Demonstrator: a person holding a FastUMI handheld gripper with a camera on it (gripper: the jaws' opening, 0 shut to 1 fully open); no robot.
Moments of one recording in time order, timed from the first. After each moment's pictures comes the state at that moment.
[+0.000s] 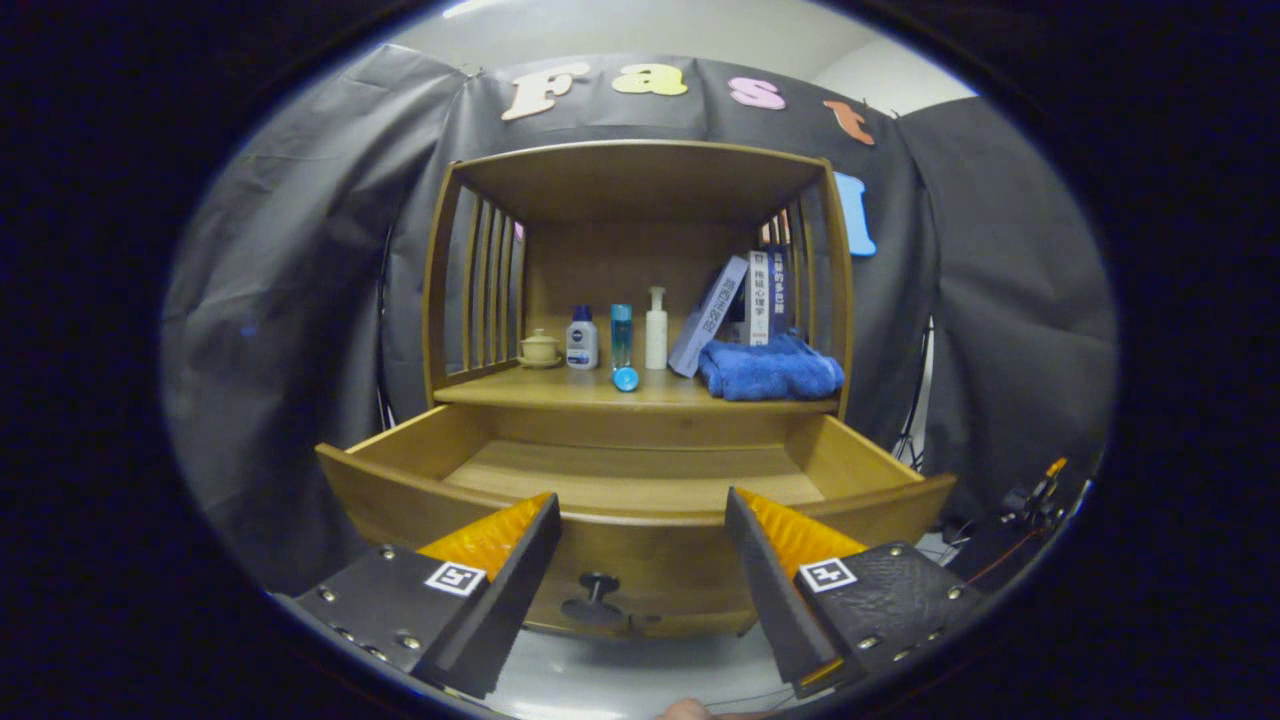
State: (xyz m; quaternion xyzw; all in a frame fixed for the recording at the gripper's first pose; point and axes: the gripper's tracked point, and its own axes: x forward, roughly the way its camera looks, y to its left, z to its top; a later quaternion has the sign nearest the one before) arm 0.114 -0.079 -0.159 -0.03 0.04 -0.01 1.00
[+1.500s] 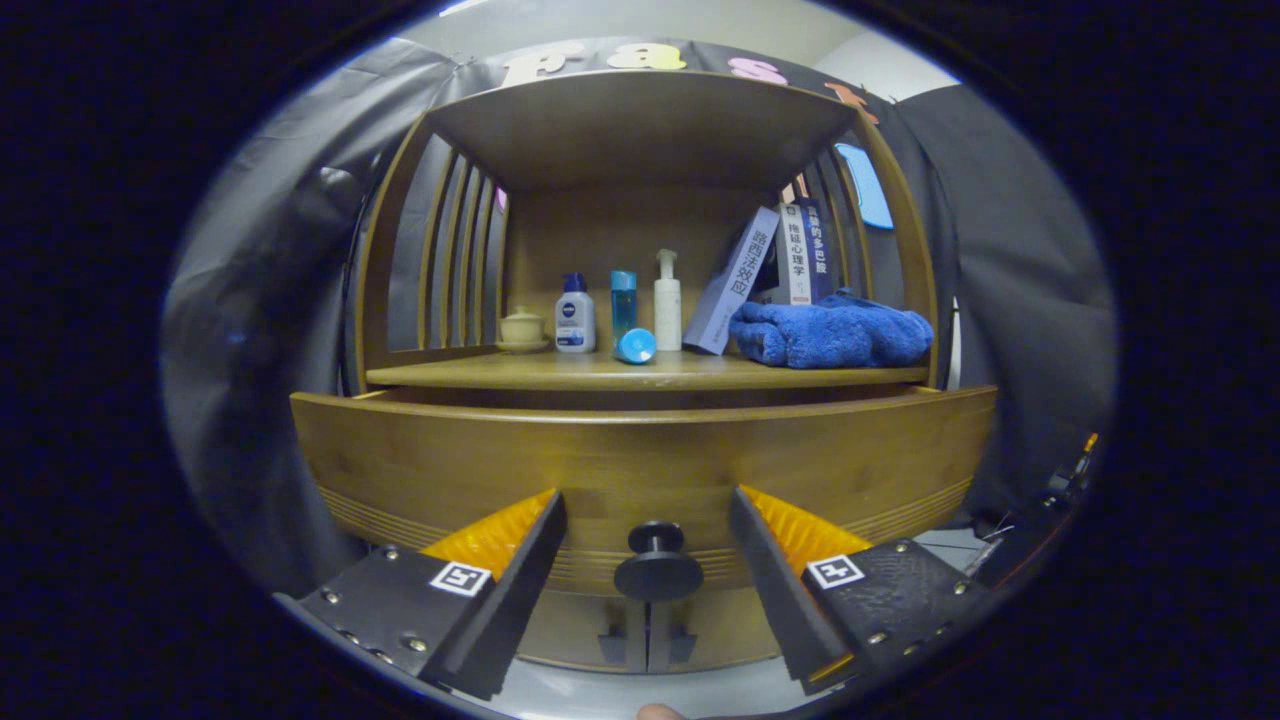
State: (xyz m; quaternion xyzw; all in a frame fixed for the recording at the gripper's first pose) arm 0.275 -0.061 -0.208 -0.02 0.01 -0.02 1.00
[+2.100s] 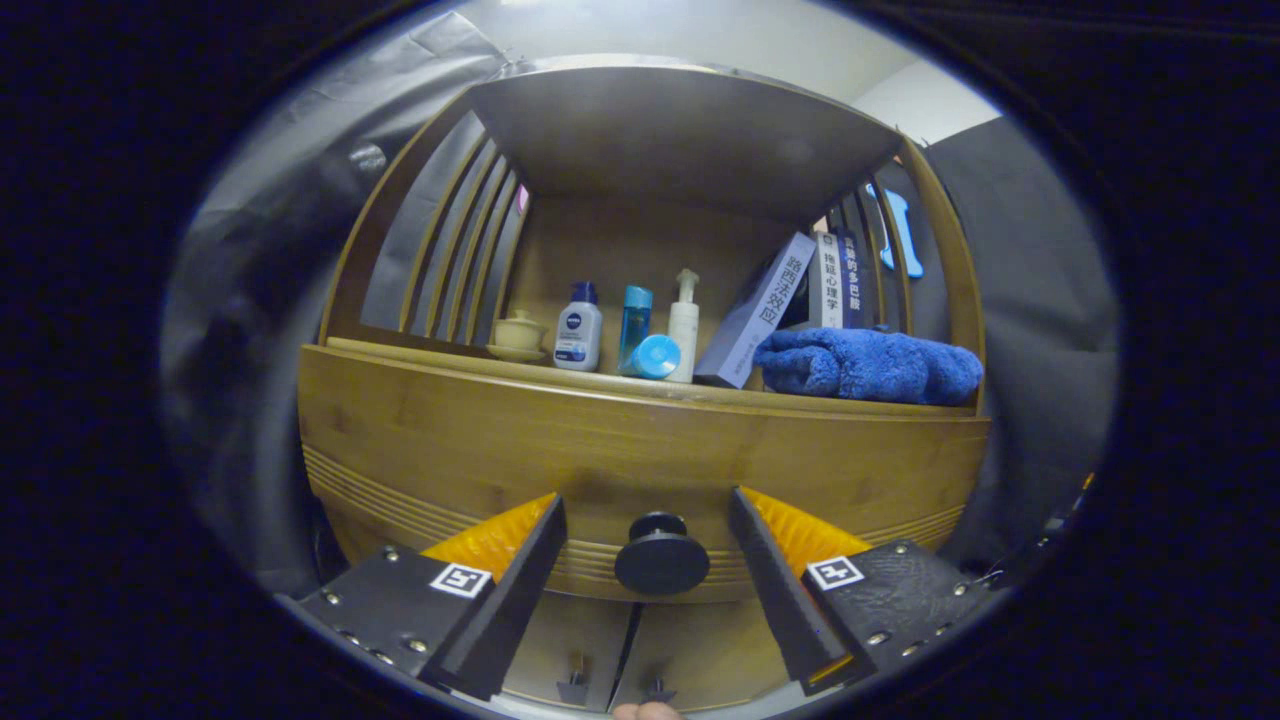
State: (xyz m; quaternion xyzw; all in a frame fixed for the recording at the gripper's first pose) arm 0.333 -0.055 -0.217 -0.08 -0.05 -0.02 1.00
